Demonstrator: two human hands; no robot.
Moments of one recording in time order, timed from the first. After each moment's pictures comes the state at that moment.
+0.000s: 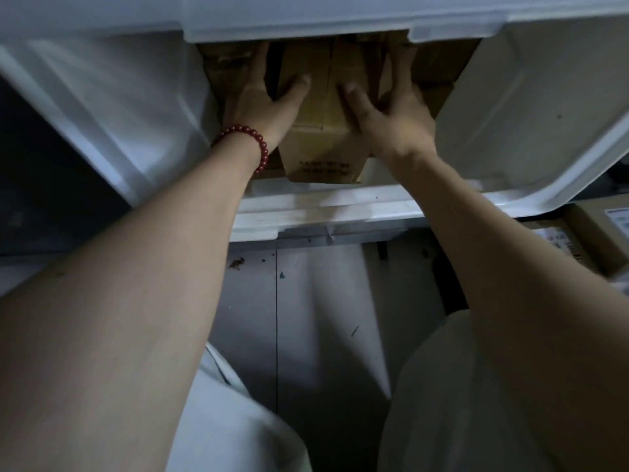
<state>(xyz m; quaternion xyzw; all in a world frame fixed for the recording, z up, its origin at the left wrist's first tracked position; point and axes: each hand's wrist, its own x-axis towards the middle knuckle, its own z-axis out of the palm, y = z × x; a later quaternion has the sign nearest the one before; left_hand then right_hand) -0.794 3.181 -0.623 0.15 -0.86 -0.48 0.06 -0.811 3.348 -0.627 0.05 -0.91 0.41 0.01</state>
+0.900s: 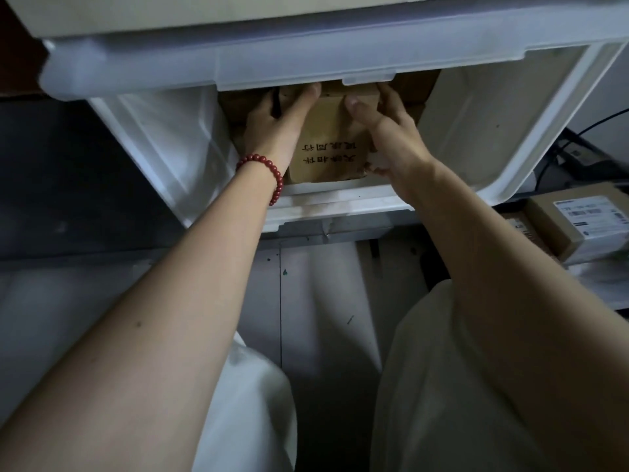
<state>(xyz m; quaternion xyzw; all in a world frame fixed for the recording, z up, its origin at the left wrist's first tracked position) -0.748 3.226 -0.587 0.22 -0.75 -0.62 0.09 -0.768 3.377 -0.592 0.02 -0.71 0.69 -0.12</state>
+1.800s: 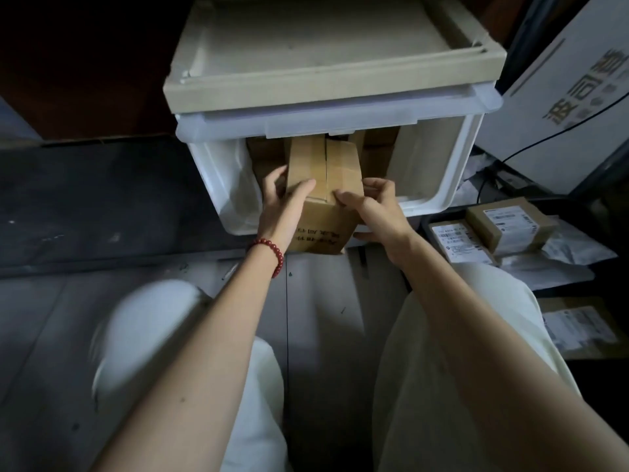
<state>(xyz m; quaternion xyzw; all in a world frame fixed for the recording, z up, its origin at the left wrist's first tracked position) -0.609 3.247 -0.560 0.16 -0.74 -0.64 0.09 -0.630 3.399 -0.546 -0.04 -0.73 0.66 -0.14</state>
